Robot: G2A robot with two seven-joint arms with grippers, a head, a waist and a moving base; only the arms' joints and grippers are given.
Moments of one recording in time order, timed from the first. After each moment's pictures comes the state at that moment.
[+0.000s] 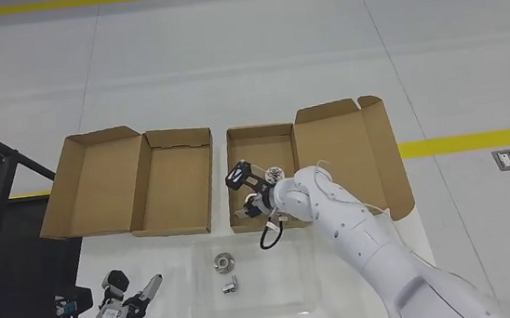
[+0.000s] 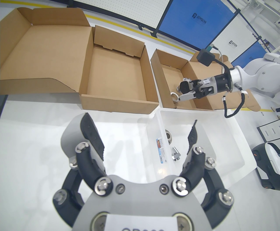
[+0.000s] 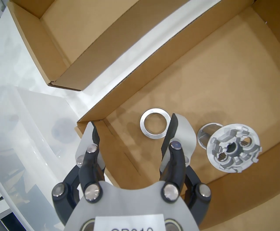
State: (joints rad) left arm 1.80 -1.18 -1.79 -1.88 0.83 -0.39 -0.02; right arm -0.28 -1.68 0.74 -0.49 -1.02 -0.48 0.54
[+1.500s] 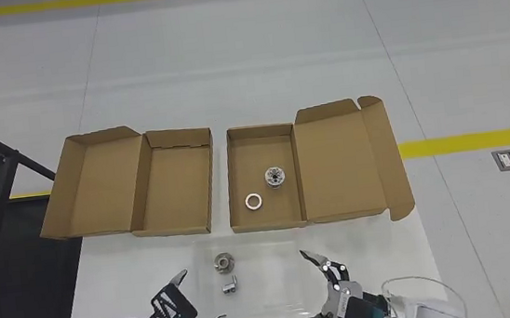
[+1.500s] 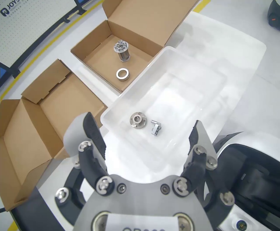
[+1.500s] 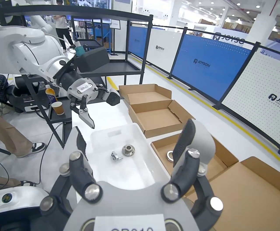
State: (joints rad) left arm 1.82 -1.14 -1.67 -2.24 1.49 -0.63 -0.26; right arm -1.55 -1.33 1.39 -2.07 -1.70 -0.87 -0.25
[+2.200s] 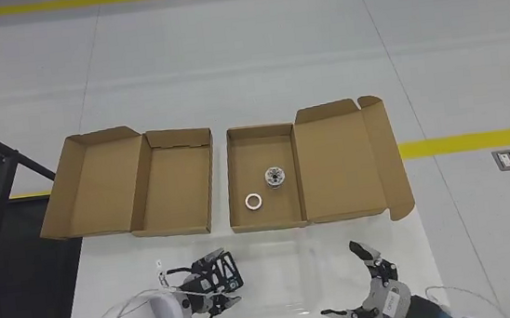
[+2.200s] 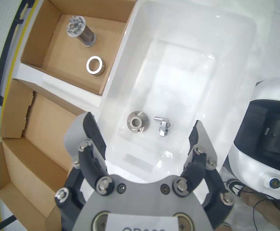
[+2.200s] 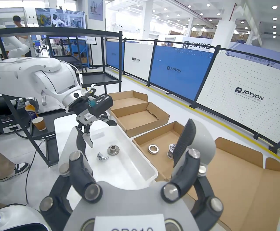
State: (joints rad) left arm 1.33 -1.14 -1.33 -1.93 1.59 -0.83 -0.61; right arm -1.69 -1.29 1.58 -2.07 -1.65 -0.79 -0.48
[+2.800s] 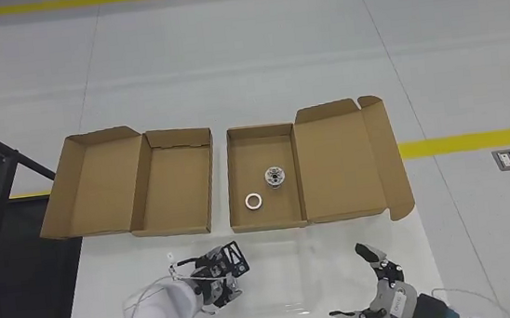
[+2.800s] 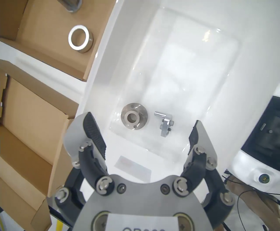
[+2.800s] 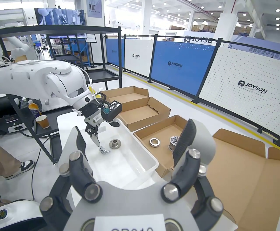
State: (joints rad) left arm 1.25 -1.16 -1.24 -1.83 1.54 -0.67 -0.77; right arm -1.70 -1.28 1.60 -2.04 -1.63 -0.83 -0.47
